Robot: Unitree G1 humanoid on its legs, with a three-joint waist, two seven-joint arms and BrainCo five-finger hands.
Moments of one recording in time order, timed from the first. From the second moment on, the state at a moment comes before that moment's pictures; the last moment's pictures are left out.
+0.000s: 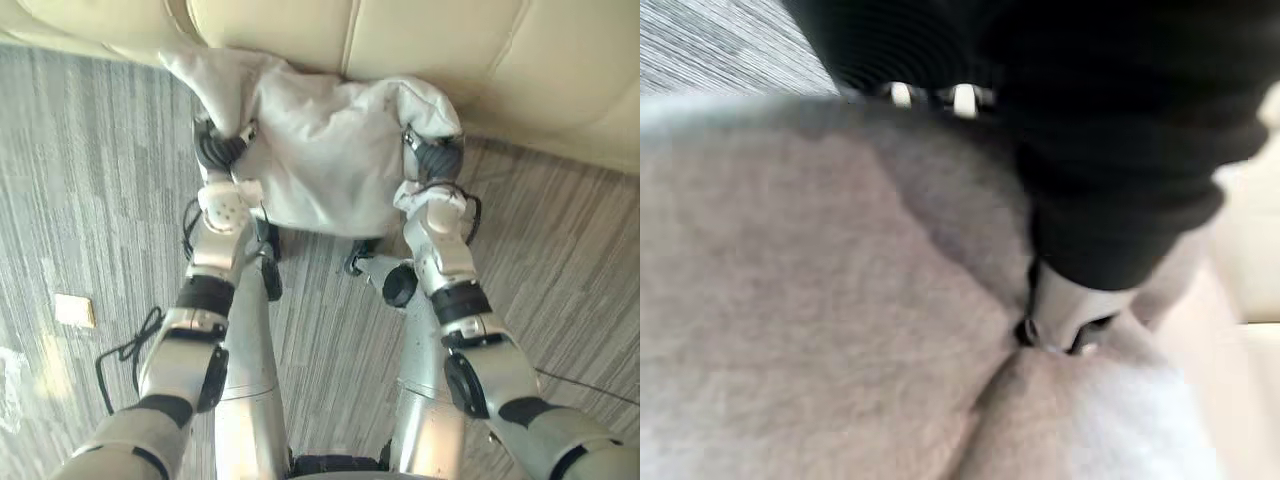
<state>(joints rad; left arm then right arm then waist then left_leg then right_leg) -0.73 0.18 -0.06 0.47 -0.12 -0.14 0.48 -0.71 -0.09 0.02 0.41 0.28 -0.18 -0.44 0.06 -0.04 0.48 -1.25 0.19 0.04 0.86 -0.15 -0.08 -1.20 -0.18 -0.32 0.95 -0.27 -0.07</state>
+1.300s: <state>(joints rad) 0.25 0.12 -0.28 0.01 -0.22 -0.25 0.33 0.13 -0.16 0.17 0.03 -0.05 -0.19 -0.33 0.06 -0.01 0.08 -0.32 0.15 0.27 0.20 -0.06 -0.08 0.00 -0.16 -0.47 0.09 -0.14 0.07</state>
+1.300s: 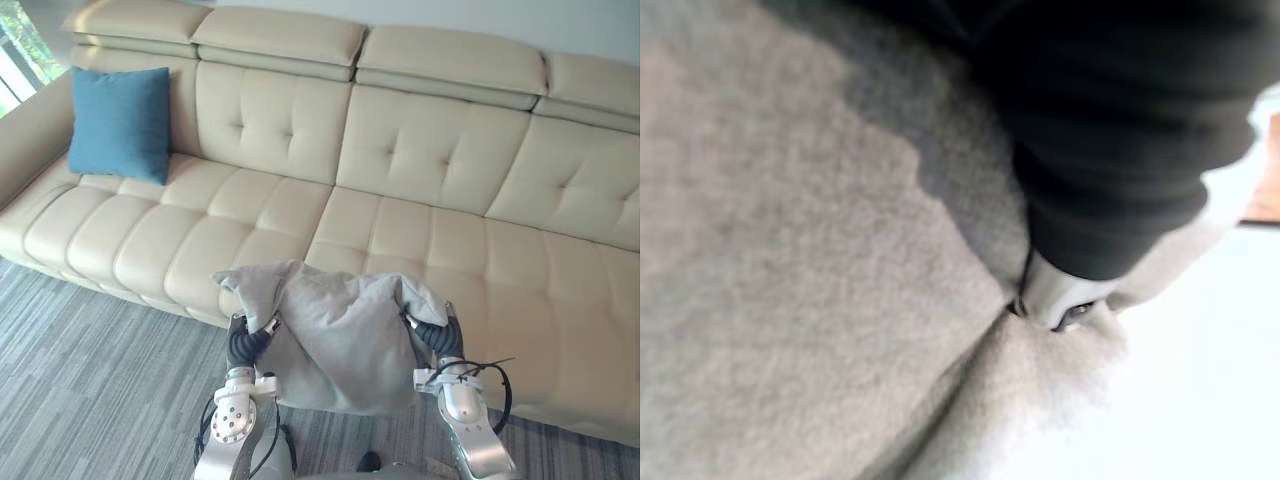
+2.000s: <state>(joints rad) 0.20 0.17 -0.32 0.07 -0.22 -0.22 0.27 0.07 -0.13 0.12 0.21 -0.07 -0.16 -0.32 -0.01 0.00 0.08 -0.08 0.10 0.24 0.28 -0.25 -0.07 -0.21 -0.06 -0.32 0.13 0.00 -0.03</state>
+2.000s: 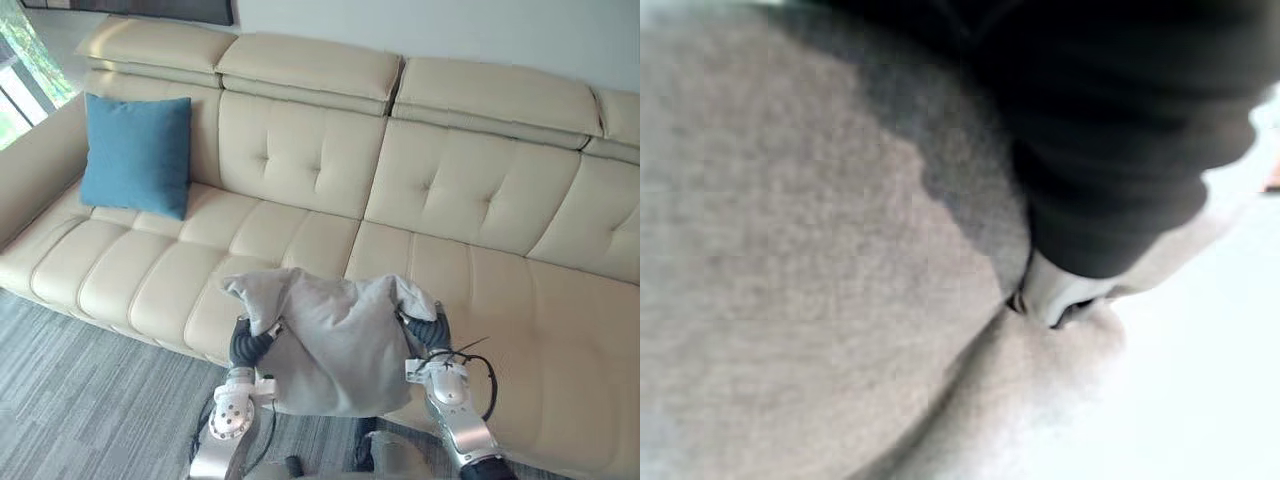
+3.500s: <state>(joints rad) -0.71 0.23 -0.23 0.26 -0.19 -0.24 0.59 -0.66 -0.17 0.11 0.25 -0.08 -0.15 -0.57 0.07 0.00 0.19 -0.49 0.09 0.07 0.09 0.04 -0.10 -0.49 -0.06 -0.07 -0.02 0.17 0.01</state>
